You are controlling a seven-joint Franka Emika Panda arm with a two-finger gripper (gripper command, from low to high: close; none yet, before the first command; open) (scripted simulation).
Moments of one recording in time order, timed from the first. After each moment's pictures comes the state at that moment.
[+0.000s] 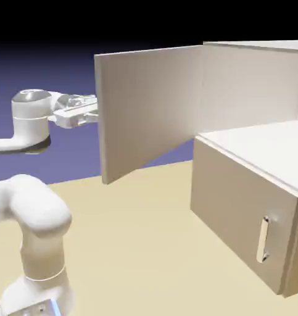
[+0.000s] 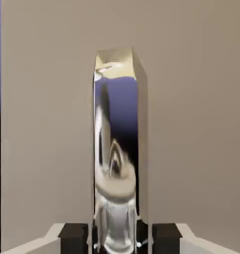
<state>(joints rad) 0.24 -1.19 0.83 -2.72 -0.81 1.52 -0.70</state>
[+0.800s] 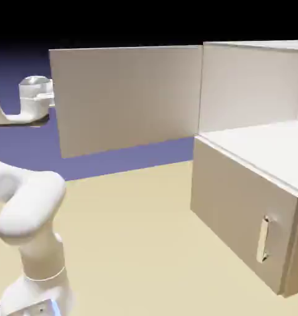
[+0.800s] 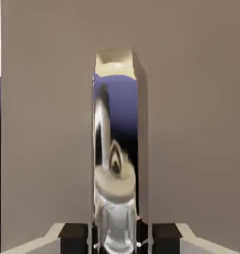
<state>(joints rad) -0.57 -1.07 1.44 -1.85 -0.50 0.92 -0.75</state>
